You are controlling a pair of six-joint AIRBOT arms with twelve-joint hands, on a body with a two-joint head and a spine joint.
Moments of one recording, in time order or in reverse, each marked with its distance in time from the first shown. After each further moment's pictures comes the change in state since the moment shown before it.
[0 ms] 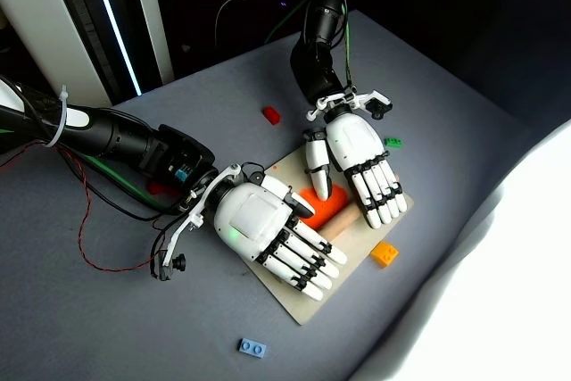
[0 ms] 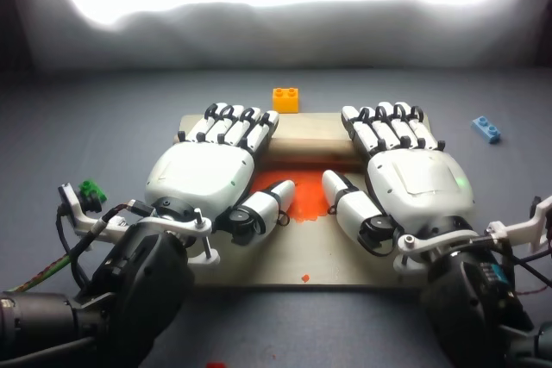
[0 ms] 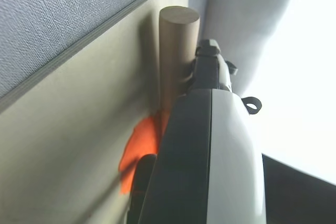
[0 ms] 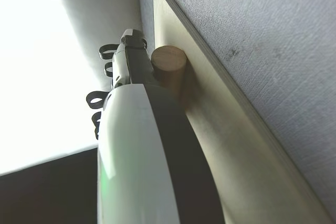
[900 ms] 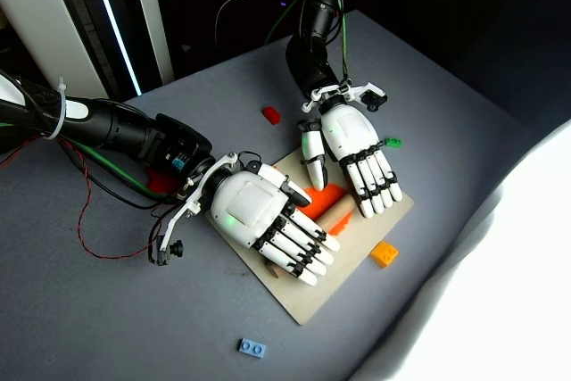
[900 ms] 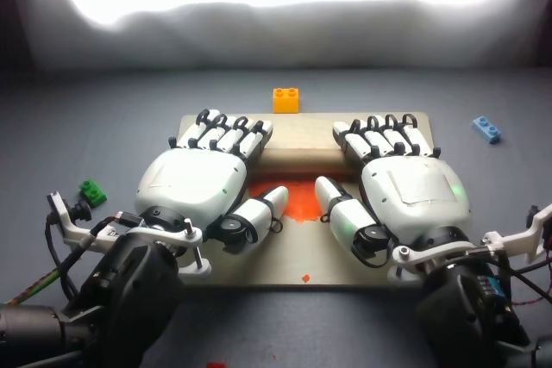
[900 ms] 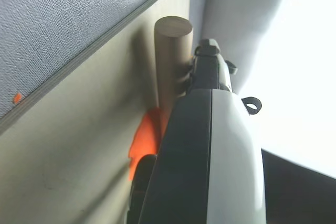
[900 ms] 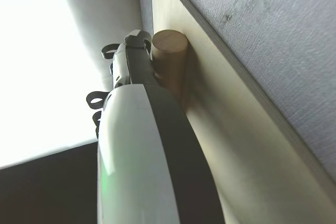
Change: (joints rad) left arm 0.025 0.026 -0.038 0.005 -0.037 0.001; right arm -0.004 -0.003 -0.047 0.000 0.046 -0.018
